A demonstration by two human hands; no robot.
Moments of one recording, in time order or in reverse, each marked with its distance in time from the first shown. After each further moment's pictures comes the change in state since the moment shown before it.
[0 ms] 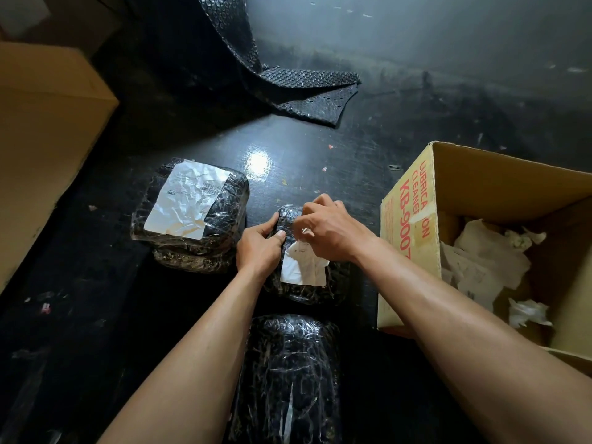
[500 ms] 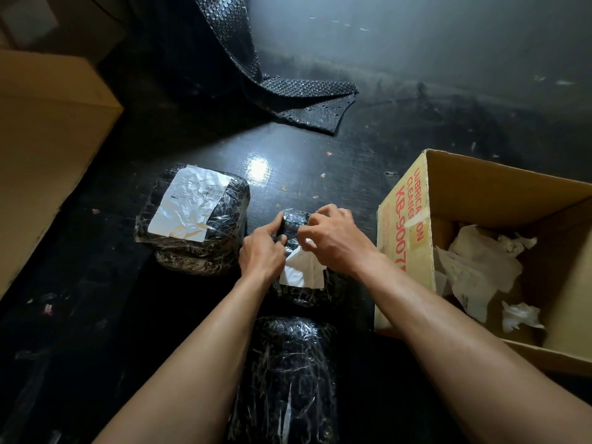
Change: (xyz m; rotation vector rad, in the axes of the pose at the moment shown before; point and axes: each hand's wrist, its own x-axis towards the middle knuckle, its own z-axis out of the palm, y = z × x) left_hand -0.014 0.015 -0.001 0.375 0.069 0.129; right_hand -0.017 -0.004 0.008 -0.133 0.106 0.028
